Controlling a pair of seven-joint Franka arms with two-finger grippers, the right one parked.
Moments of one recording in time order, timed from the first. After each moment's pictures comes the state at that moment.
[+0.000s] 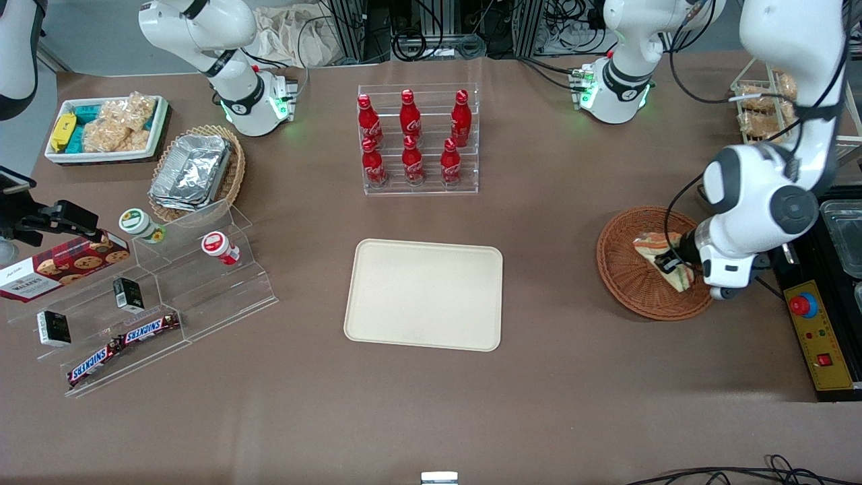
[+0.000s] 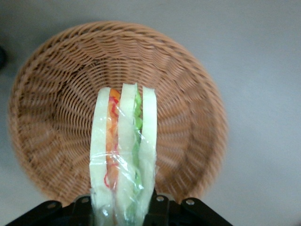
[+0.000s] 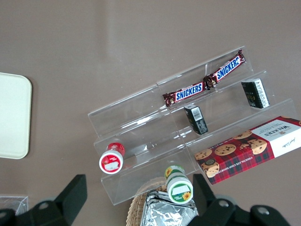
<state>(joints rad) 0.04 0.17 -0.07 -2.05 -0.02 2.09 -0.63</state>
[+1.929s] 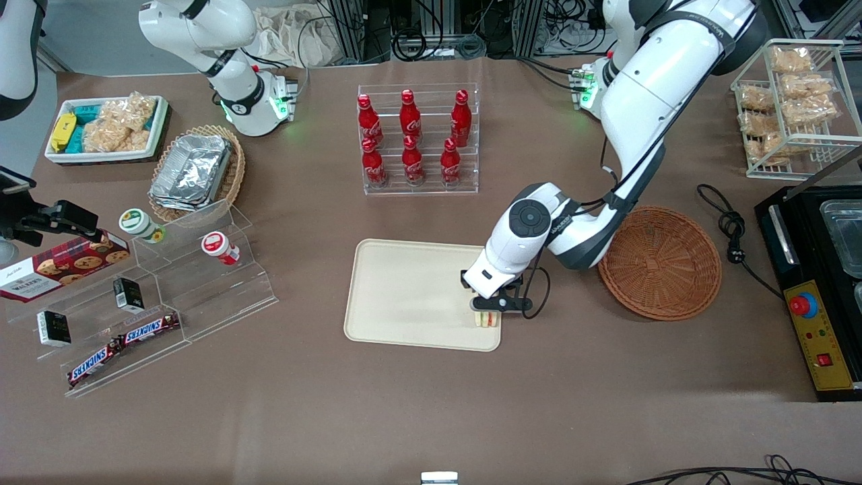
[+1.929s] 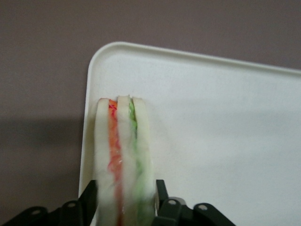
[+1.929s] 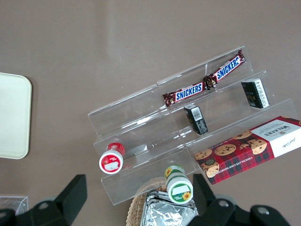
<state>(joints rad) -0.18 0.70 -0.47 -1.71 0.37 2.54 -0.87</state>
